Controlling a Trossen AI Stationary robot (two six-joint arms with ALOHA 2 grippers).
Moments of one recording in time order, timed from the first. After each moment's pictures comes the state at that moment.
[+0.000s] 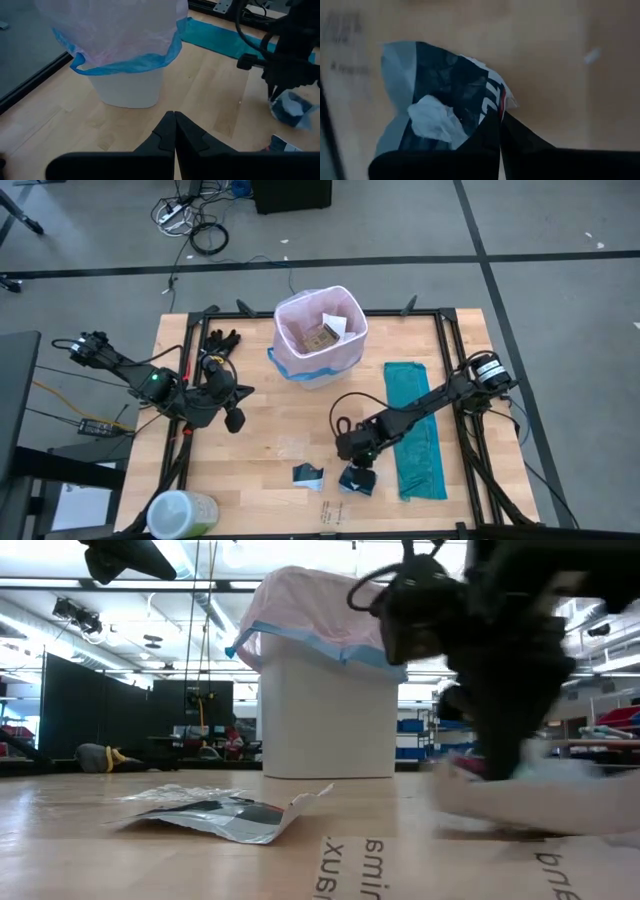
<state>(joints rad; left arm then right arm) -0.50 0.91 0.91 -0.81 -0.77 -0.73 0.37 1.86 1.17 -0.36 -0.11 0.58</state>
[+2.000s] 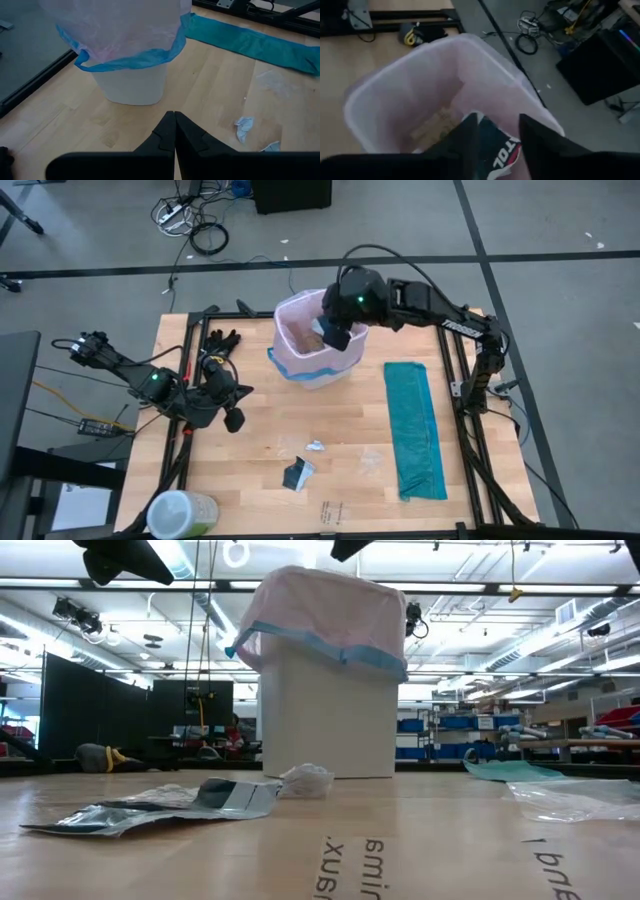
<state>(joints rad) -0.50 0.91 0.91 -0.84 -0.77 -0.73 -0.14 1.81 2.24 -0.97 0.47 -0.12</state>
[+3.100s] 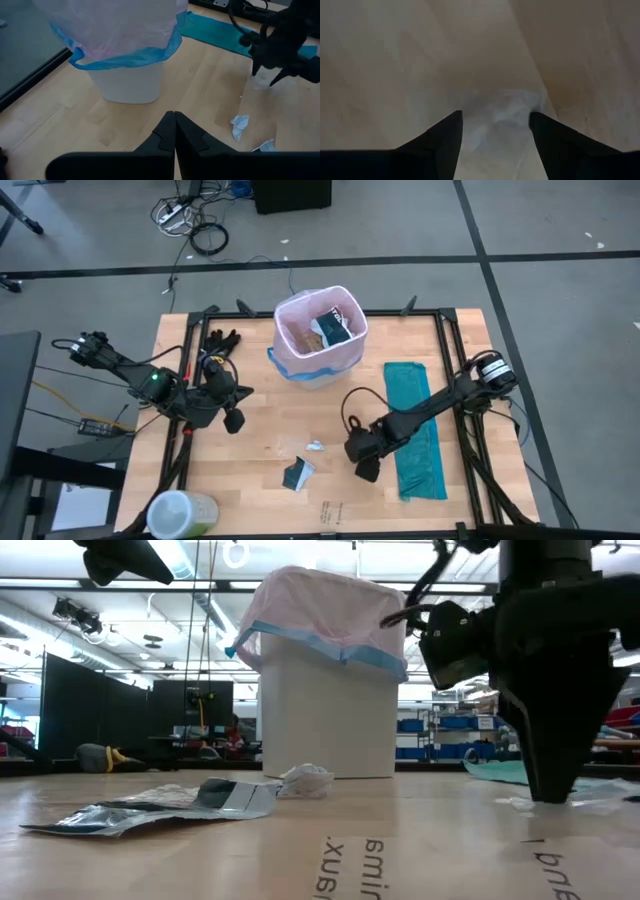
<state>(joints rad) -0.50 0.91 0.91 -0.83 -0.75 -0.73 0.41 1.82 1.09 -0.49 -0.03 0.91</state>
